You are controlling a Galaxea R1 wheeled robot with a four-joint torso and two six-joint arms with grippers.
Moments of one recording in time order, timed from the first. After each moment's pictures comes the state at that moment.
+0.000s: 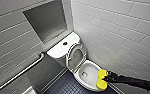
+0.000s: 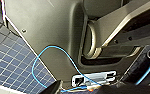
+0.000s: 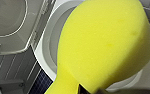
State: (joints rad) left arm 1.37 3.08 -2.69 0.18 0.10 -0.11; right arm -0.50 2.58 -2.12 0.27 -0.24 0.07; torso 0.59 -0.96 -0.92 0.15
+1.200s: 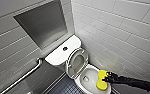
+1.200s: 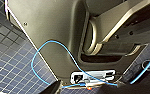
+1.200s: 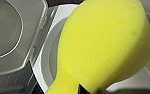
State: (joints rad) left arm 1.39 3.08 -2.69 0.18 0.06 -0.11; right arm -0.51 2.58 -2.12 0.27 -0.24 0.07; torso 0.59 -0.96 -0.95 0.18
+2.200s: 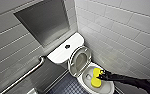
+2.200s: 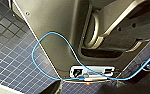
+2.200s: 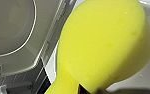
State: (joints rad) left arm 1.38 3.08 -2.69 0.18 0.06 -0.11; right arm -0.48 2.70 -2.22 0.27 -0.24 0.06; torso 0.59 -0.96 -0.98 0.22
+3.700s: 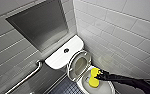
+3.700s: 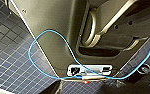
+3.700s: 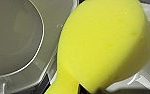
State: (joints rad) left arm 1.39 3.09 -2.68 0.18 0.06 -0.11; right arm -0.49 2.75 -2.23 0.26 -0.20 0.06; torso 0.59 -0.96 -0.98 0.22
